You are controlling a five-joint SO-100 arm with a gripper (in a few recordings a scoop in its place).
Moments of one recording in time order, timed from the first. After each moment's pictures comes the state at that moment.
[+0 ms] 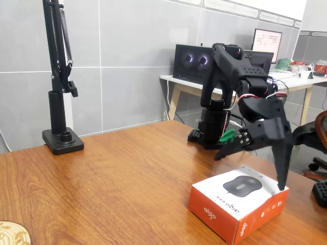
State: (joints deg) arm -60.5 95.3 112.3 22.7 32.0
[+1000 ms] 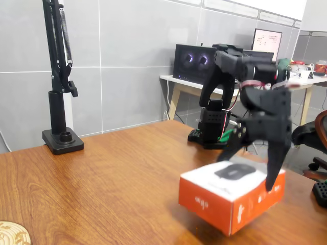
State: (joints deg) arm -51.0 82.2 65.4 59.9 45.6
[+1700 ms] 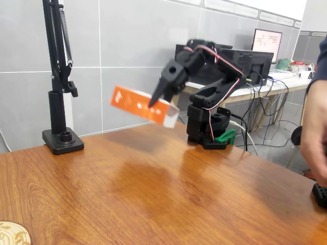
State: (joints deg) arm 6.0 163.9 140.4 69.3 37.6
